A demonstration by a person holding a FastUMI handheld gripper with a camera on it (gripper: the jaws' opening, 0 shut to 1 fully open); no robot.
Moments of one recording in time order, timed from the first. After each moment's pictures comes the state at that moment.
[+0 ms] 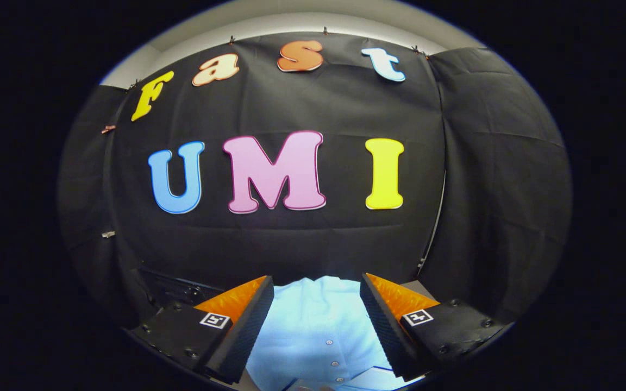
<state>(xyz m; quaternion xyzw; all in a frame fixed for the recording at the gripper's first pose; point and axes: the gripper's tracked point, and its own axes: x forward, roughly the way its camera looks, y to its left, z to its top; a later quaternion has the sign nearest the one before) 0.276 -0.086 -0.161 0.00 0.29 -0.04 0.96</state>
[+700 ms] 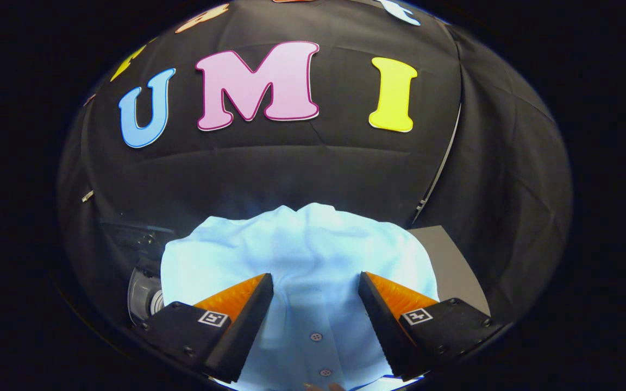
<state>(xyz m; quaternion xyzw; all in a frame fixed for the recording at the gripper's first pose) 0.278 -0.106 -0.284 -0.02 0.45 -0.06 0.89</state>
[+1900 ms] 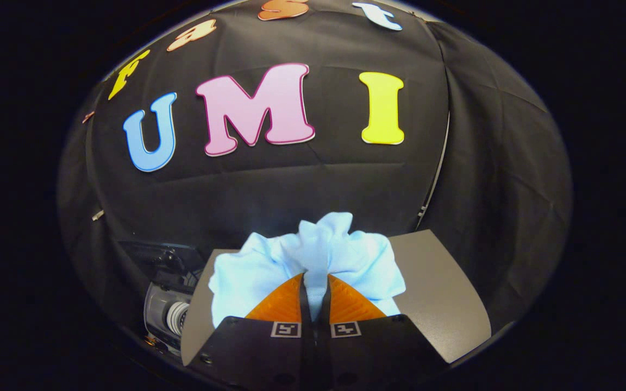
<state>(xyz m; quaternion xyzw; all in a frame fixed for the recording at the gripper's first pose) 0.269 -0.097 -0.214 0.02 0.38 -0.06 0.92</state>
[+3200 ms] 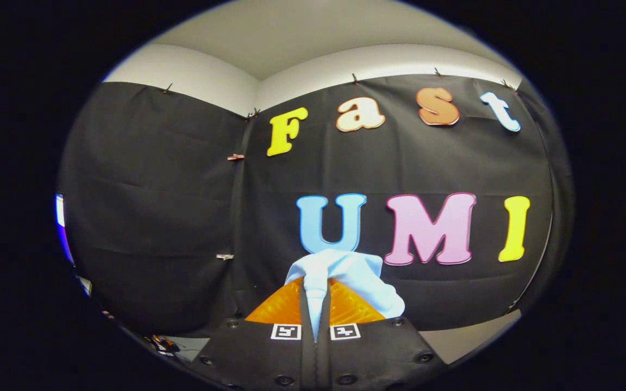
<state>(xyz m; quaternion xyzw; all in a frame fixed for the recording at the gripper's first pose) 0.199 0.251 -0.034 0.05 0.13 0.29 0.95</state>
